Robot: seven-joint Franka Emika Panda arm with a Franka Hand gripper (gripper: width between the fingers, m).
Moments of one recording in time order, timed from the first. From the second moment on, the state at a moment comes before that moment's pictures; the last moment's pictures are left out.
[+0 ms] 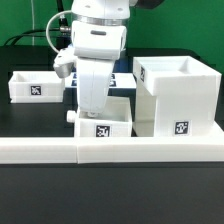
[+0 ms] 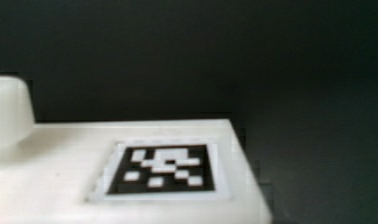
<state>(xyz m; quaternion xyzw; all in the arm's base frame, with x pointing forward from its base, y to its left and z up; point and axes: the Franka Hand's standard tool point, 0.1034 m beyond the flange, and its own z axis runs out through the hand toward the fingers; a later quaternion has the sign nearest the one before) 0.544 -0.029 0.018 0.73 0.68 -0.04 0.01</state>
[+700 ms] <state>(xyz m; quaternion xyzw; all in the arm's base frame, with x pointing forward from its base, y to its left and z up) 0.540 -0.032 0.016 0.74 0.68 -0.04 0.01</state>
